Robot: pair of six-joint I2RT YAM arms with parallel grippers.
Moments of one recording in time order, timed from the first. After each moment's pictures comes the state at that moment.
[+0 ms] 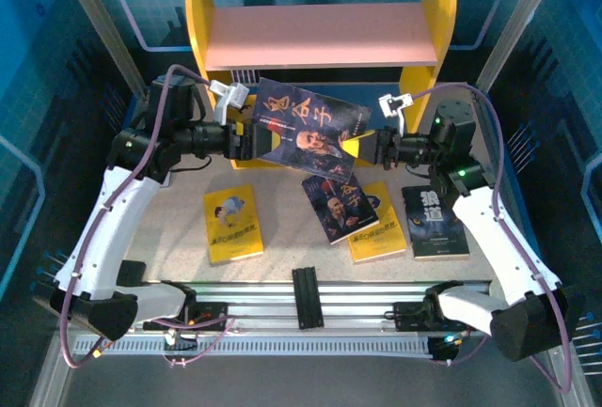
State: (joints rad) left arm -0.28 1.26 1.56 -0.88 0.80 -0.32; right arm 0.25 1.14 1.09 -0.05 -1.15 0.64
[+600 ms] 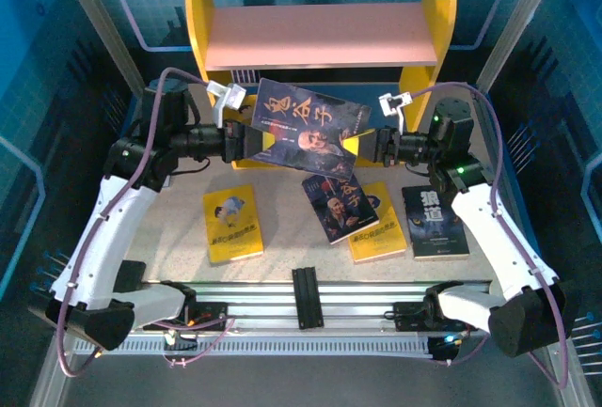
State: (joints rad) left arm -0.27 1.20 1.50 -0.76 0.87 -0.35; right arm 0.24 1.16 1.09 -0.07 -1.15 0.65
